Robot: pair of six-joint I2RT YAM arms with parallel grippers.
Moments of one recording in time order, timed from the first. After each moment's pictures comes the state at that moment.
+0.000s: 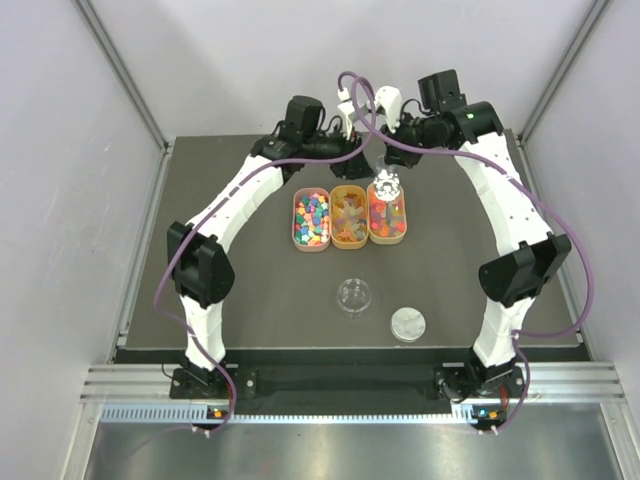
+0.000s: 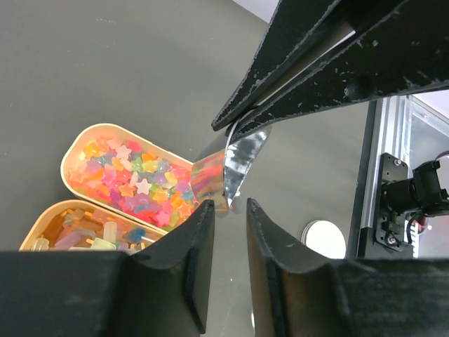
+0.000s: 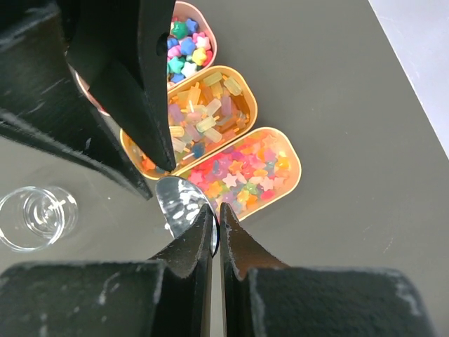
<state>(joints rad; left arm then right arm) -0.52 1.97 1.97 -0.46 0.79 -0.03 0.37 1.88 2.20 -1.14 -0.41 -0.58</state>
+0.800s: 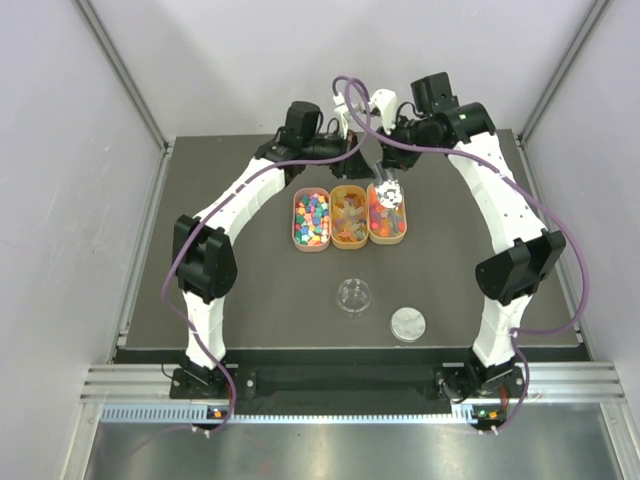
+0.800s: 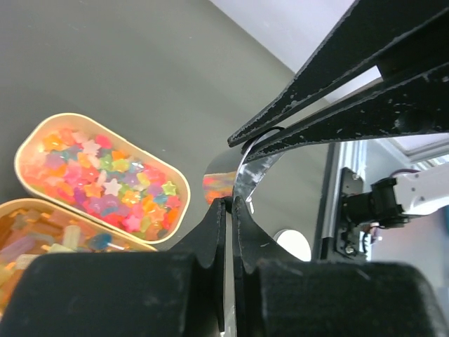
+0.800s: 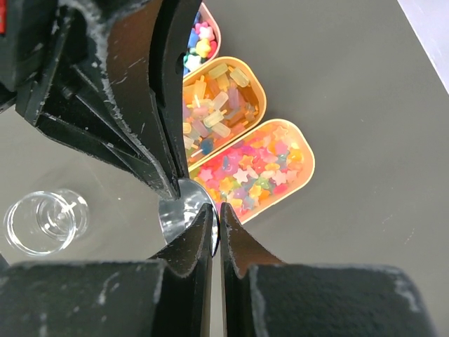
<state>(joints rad) -0.50 2.01 1.91 -0.31 0.88 -0.24 0.39 1.90 2.20 -1.14 -0.38 -0.51</state>
